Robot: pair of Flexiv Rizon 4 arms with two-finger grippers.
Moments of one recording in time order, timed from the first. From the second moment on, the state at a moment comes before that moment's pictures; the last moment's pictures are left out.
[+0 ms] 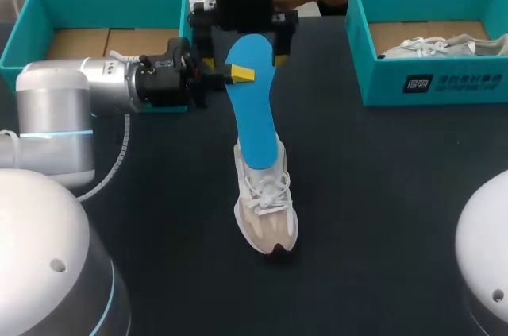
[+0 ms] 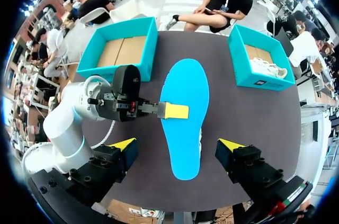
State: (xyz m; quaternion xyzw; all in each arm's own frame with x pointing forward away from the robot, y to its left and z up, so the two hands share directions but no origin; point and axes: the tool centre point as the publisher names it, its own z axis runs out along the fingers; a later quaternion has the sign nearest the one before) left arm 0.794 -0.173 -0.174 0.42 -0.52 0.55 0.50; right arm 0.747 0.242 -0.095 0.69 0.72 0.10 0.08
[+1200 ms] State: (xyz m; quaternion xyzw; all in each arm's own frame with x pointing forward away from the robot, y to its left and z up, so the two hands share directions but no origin) left arm 0.794 -0.173 -0.174 0.42 -0.52 0.55 0.50; right arm 0.747 0.245 -0.092 0.69 0.71 0.11 0.05
